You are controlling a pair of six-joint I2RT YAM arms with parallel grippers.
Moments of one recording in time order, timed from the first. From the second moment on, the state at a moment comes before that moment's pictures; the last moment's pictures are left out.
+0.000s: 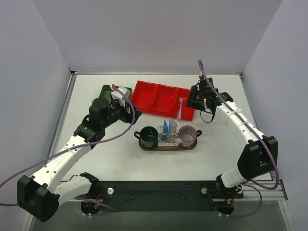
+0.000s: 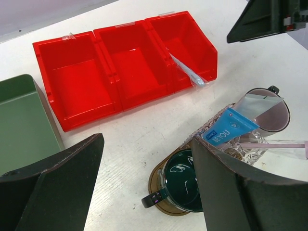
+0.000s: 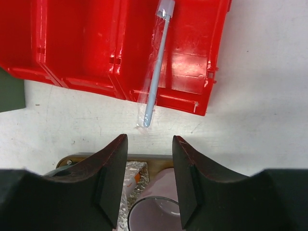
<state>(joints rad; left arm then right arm) -0.49 1.06 0.87 -0.06 0.21 -0.12 0.31 1.47 1.23 -0.57 0.03 0.48</state>
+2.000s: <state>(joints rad) -0.49 1.03 0.87 -0.06 0.19 -0.11 0.39 1.88 1.38 -0.55 0.12 0.55</state>
